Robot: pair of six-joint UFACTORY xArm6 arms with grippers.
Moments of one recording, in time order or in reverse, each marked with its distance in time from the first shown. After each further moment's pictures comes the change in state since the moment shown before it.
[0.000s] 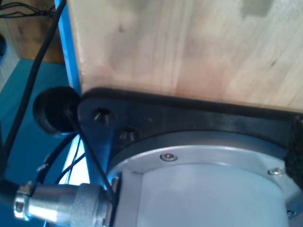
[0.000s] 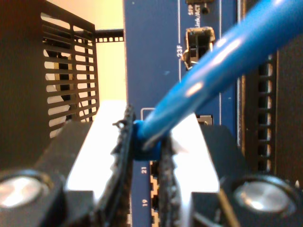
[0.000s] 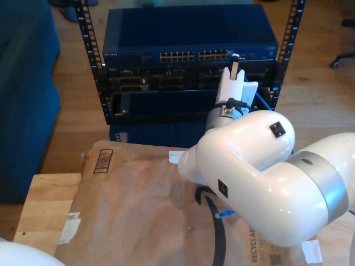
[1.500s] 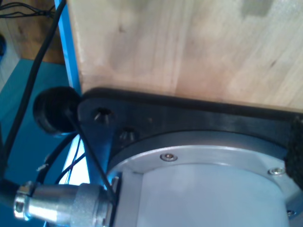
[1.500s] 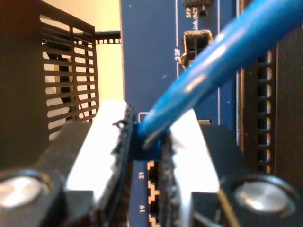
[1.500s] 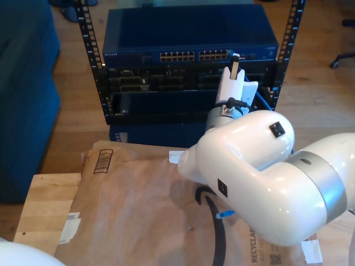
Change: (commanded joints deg) left arm 0.0 0.0 0.0 0.0 0.0 0.0; right arm -0.2 0.5 -0.8 0.0 0.3 -0.1
